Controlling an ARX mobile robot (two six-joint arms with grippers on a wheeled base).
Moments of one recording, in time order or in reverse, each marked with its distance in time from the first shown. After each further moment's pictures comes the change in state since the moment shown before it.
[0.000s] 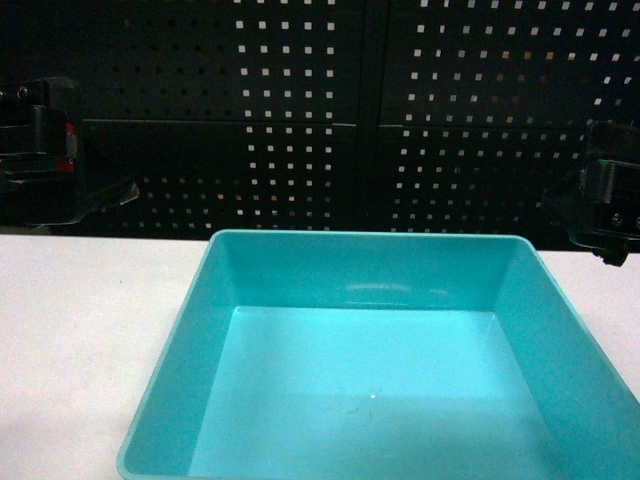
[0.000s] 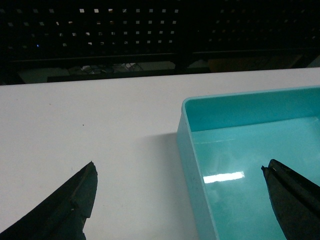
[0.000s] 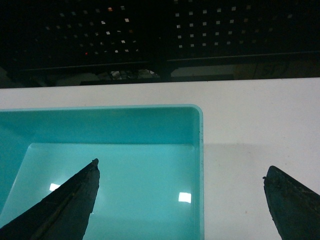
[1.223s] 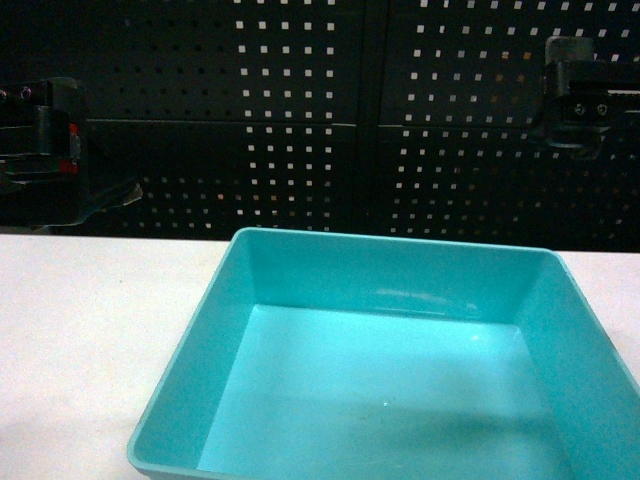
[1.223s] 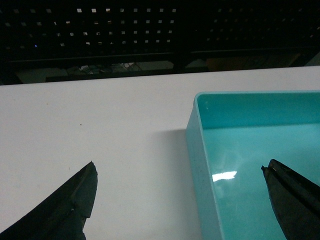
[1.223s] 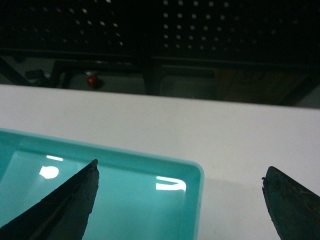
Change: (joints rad) left arm 0.000 0.000 0.000 0.000 0.000 0.000; right arm -0.009 0.146 0.391 -0.370 0.061 -0.117
